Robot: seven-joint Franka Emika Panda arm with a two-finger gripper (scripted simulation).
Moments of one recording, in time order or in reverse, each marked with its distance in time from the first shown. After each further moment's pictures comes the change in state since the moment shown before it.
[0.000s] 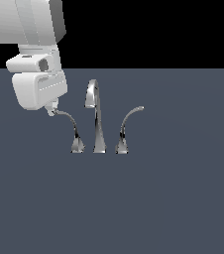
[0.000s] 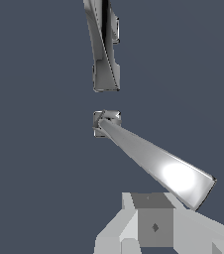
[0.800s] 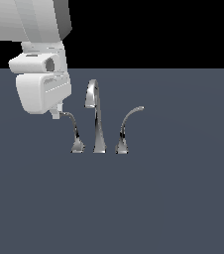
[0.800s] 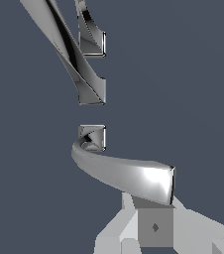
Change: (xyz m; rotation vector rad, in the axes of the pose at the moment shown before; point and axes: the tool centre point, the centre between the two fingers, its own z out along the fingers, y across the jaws) arm 0.025 0.027 0.000 -0.004 -0.001 -0.017
